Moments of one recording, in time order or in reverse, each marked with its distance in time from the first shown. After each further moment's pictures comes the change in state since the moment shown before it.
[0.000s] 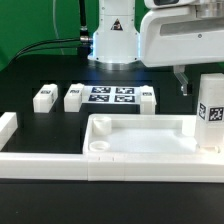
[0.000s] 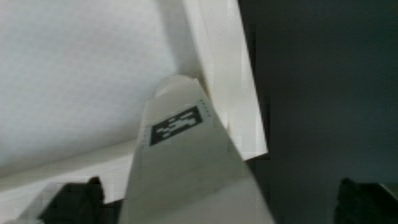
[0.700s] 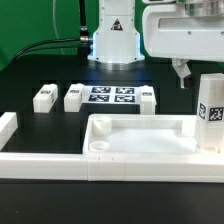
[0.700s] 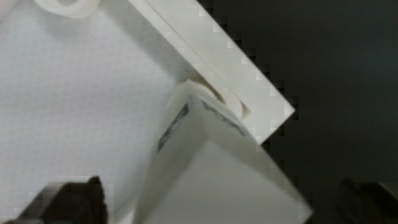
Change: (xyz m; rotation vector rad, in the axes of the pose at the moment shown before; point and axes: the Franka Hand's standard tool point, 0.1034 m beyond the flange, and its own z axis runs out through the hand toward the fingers) arm 0.002 0.001 -0.004 0.005 -0.019 0.592
